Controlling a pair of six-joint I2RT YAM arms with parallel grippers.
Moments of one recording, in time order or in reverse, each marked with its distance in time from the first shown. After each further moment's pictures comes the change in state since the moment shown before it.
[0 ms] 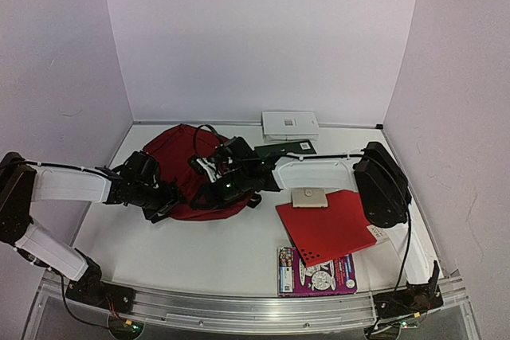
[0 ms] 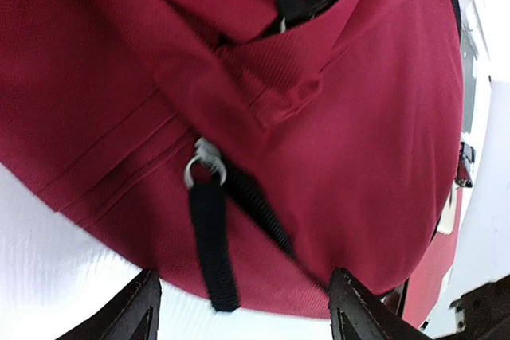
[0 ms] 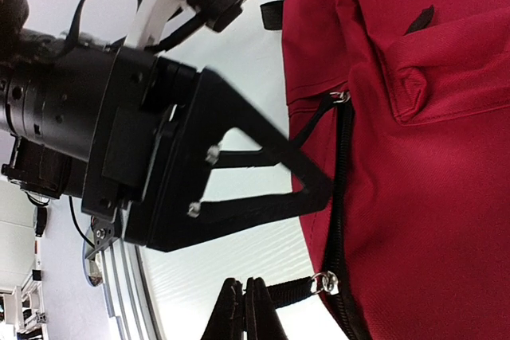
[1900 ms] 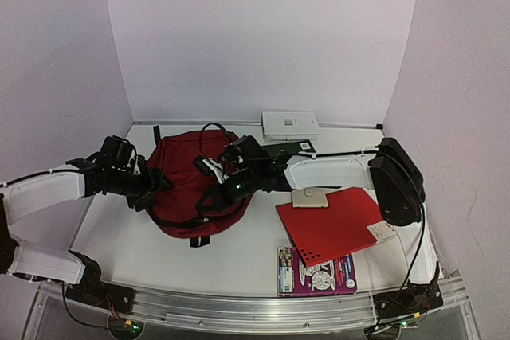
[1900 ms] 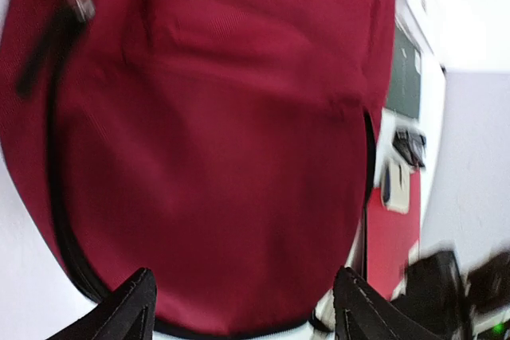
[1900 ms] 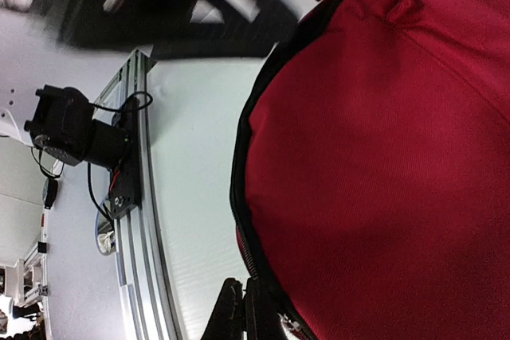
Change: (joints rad) left arm 0.144 -0.225 0.052 -0.201 0.131 0.127; right arm -0.009 -0.115 -0.149 0.031 -0.049 -0.057
